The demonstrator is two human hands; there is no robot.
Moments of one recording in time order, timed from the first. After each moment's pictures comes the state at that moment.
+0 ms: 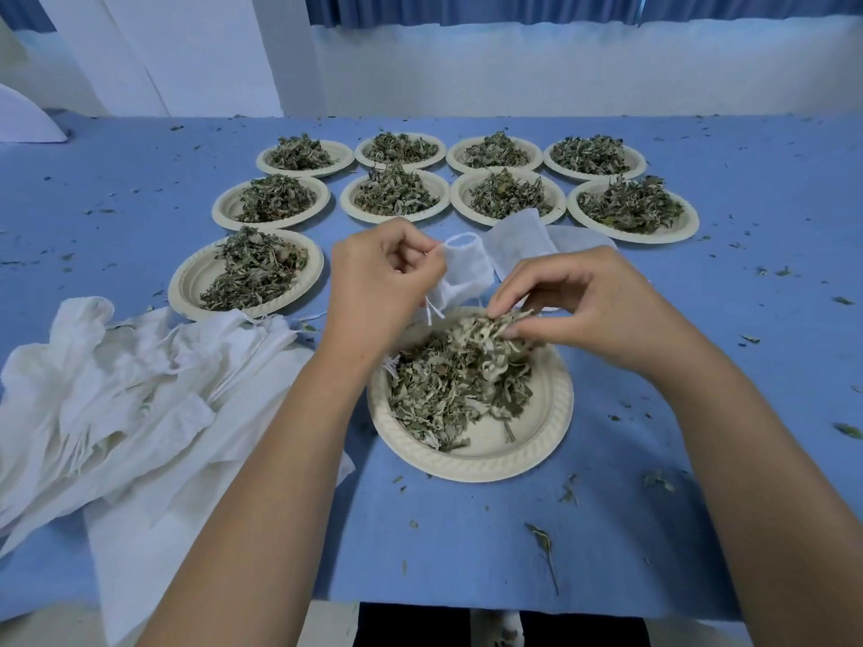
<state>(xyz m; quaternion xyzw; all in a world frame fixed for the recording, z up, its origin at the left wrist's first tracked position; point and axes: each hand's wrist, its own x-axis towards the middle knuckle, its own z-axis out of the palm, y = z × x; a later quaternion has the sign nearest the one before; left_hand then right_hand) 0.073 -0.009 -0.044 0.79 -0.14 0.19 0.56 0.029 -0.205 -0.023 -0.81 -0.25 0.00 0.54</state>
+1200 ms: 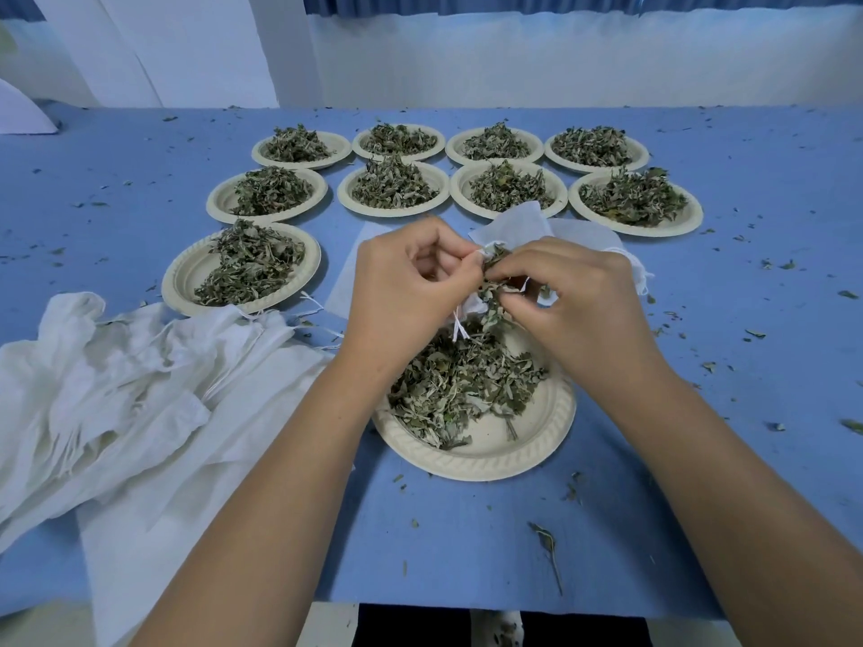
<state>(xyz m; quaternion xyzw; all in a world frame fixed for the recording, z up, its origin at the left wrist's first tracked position) 0.062 -0.024 -0.047 0.75 -0.21 0.16 0.61 0.033 -0.181 -0.044 -0.85 -0.25 -0.36 0.27</state>
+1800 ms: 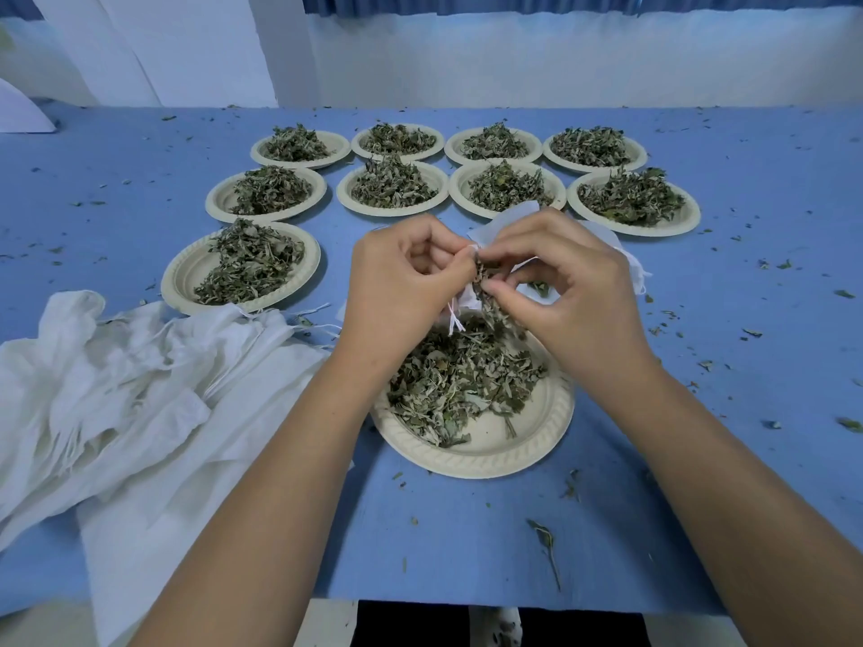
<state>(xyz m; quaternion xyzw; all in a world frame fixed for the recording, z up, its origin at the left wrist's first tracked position) 0.059 -0.021 -0.043 0.74 -0.20 0.14 0.63 0.032 -0.178 -0.044 -0.80 -0.26 -0.31 0.44</state>
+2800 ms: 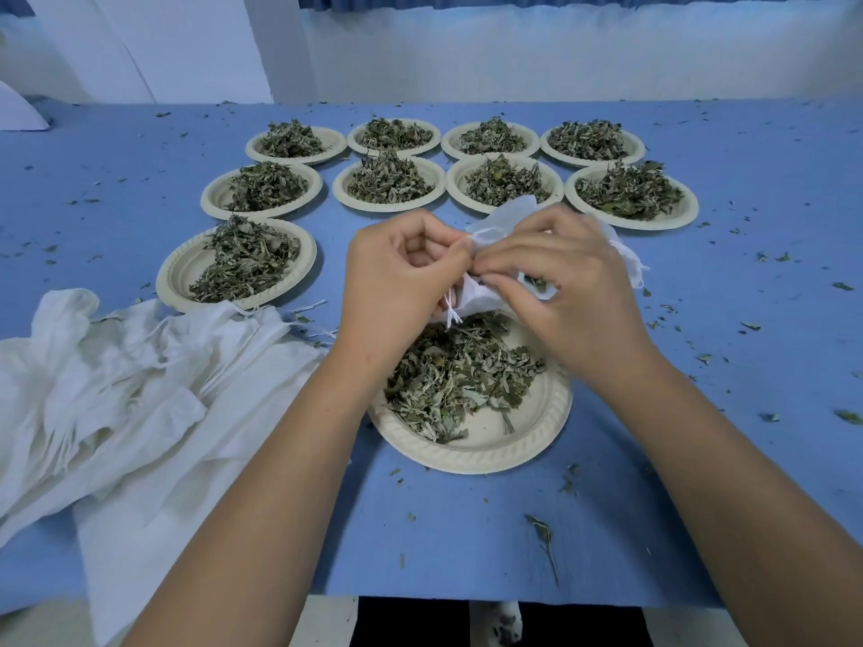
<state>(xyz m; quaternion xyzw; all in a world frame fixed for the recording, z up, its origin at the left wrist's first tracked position) 0.059 -0.024 -0.043 0.72 -0.19 0.13 0.66 0.034 -0.180 -0.043 -0.84 -0.26 -0.38 0.28</state>
